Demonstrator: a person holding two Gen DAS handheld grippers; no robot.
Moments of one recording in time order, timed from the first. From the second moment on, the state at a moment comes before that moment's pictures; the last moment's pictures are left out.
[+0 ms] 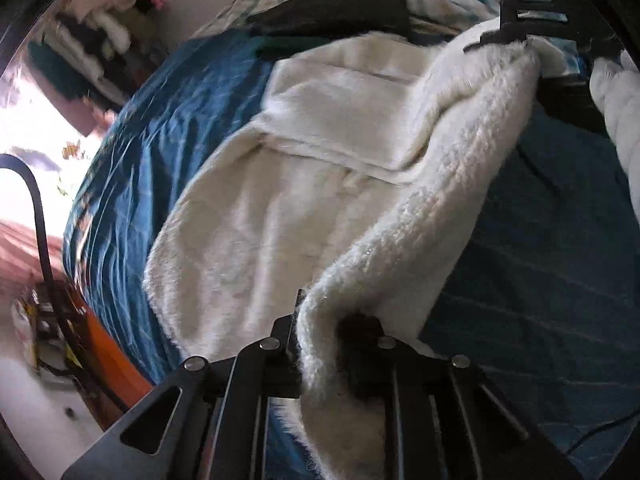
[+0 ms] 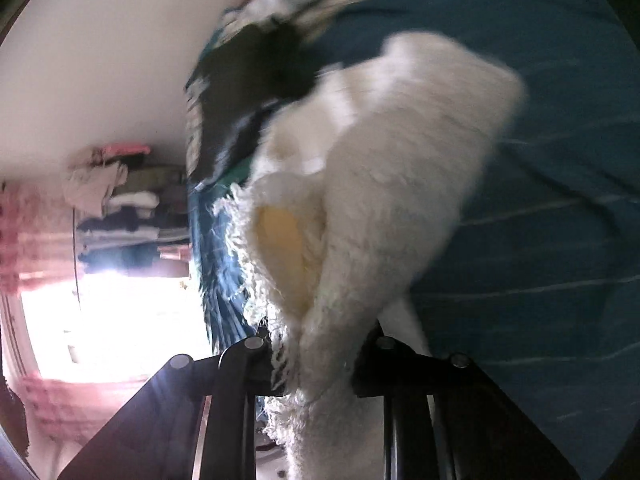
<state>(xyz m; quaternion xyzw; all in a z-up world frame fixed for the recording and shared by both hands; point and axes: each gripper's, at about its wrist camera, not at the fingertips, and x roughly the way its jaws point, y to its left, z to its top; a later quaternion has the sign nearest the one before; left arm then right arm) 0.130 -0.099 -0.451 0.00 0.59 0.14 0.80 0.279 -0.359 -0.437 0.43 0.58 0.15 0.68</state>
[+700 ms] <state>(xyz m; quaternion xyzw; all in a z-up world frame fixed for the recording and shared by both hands) 0.103 0.230 -0.528 -0.27 0.62 0.18 0.71 0.355 -0.111 -0.476 0.36 0.64 0.20 0.64</state>
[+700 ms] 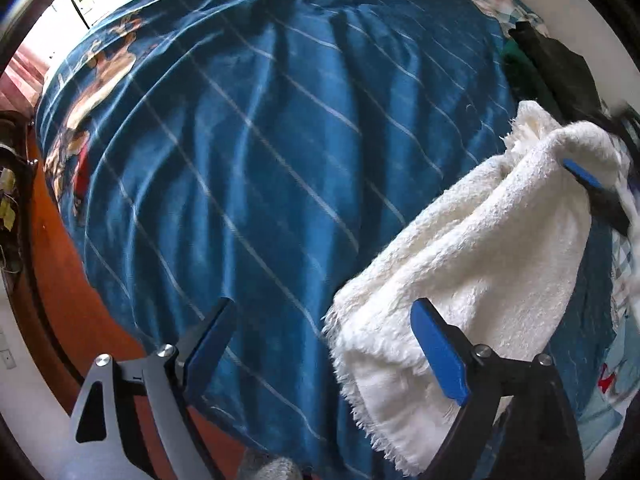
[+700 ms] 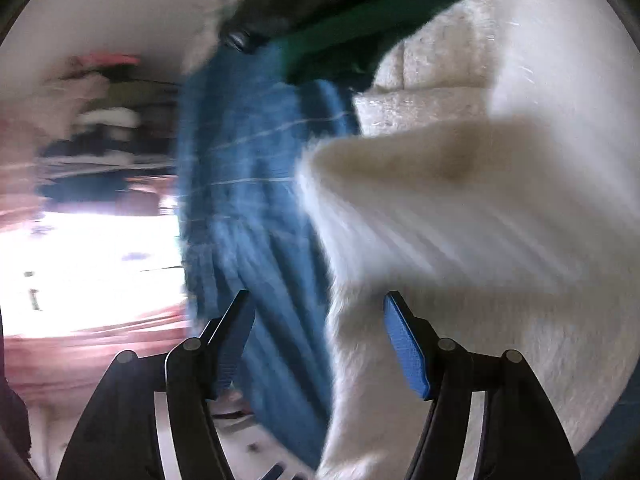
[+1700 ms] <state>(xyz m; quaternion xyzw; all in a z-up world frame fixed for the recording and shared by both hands) 0.073 0.244 -0.530 -0.27 0.62 0.29 0.68 0.209 -0.421 -0.465 0.55 0.50 -0.03 0.67</state>
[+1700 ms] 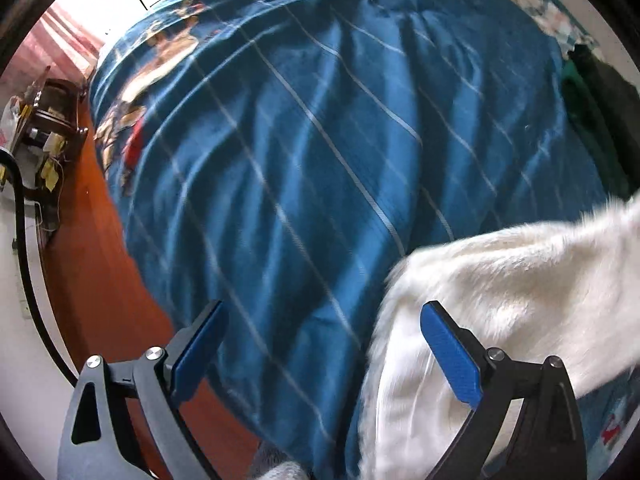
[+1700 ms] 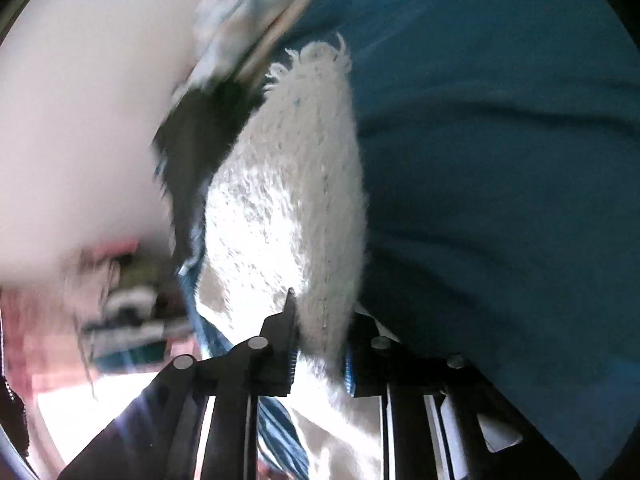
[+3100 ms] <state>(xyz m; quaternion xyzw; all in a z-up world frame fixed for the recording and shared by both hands) 0.204 0.188 -0.559 -0.26 0.60 0.23 0.72 0.353 -0.372 -0.420 0.23 0.63 0.08 0.73</state>
